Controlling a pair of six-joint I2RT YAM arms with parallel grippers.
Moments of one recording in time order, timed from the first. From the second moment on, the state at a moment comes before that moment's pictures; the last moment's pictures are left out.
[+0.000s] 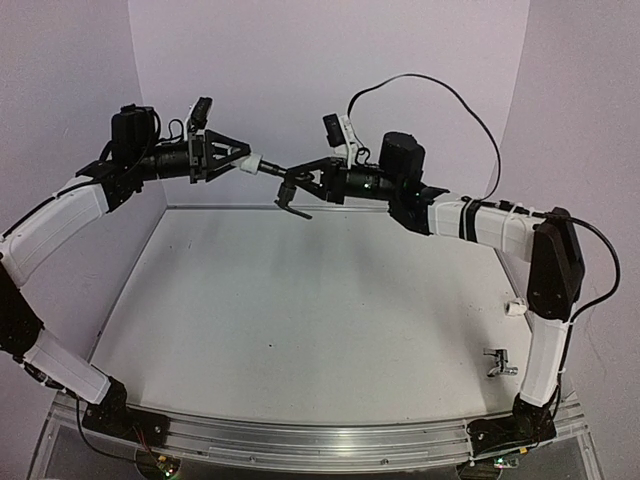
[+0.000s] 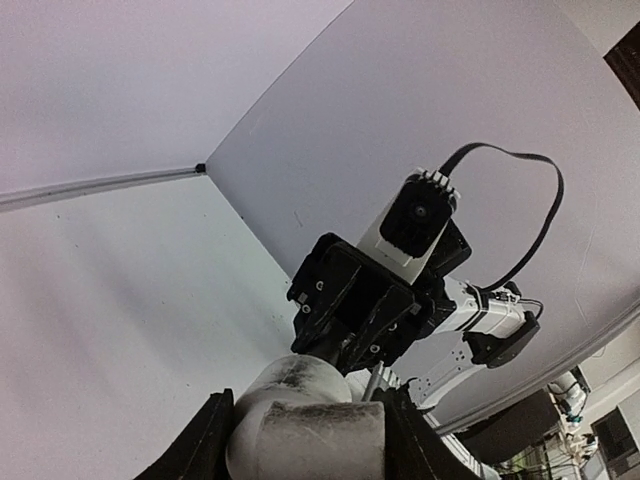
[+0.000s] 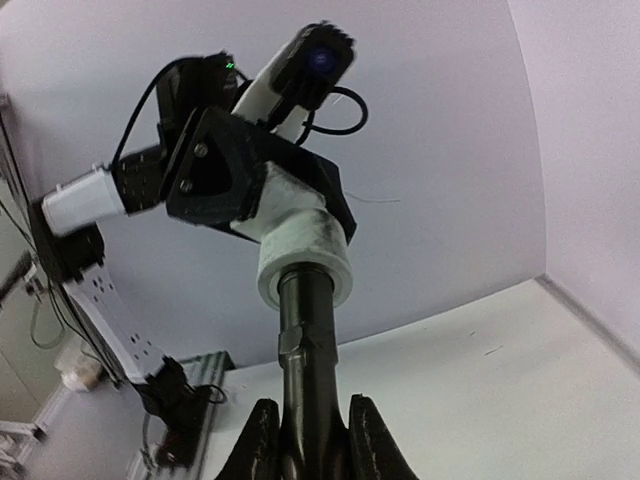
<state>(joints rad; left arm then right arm) -0.38 1.42 1.42 -0.12 0.86 -0.65 0.70 1.95 1.64 0.44 -0.82 0.37</state>
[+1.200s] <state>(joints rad) -0.40 1.46 1.33 0.10 1.03 -0.71 0.71 1.51 1.26 0.36 -0.57 -0.10</state>
